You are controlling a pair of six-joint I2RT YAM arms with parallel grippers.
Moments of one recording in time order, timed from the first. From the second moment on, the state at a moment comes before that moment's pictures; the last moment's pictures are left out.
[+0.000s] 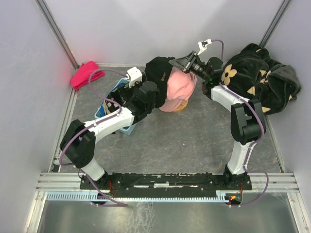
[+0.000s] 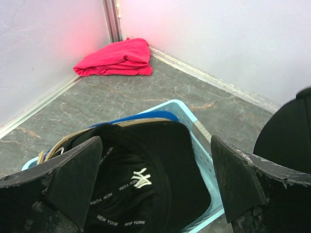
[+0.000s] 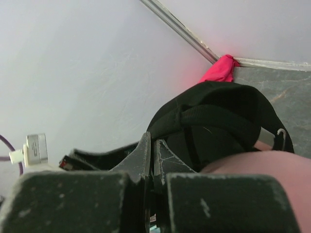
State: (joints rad) left arm -0.75 1.61 1.13 0.25 -1.36 -0.27; right arm 0.26 1.92 1.40 0.77 -0.67 1.03
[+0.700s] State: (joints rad) left arm -0.65 1.78 1.42 0.05 -1.16 -0.40; right arm 0.19 1.84 1.19 0.95 -0.70 1.11
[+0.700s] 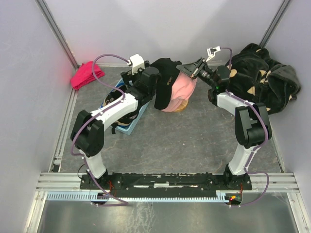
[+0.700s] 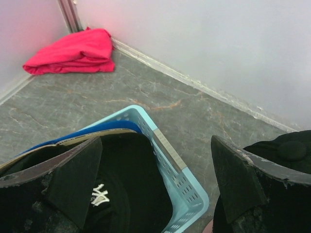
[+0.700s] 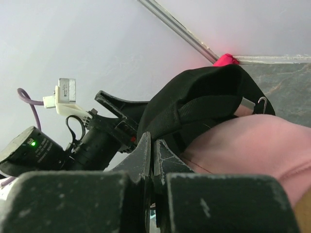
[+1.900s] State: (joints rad) left arm -0.59 1.86 1.51 0.06 -0.78 -0.45; right arm 0.13 1.76 0.91 1.08 -0.68 1.13
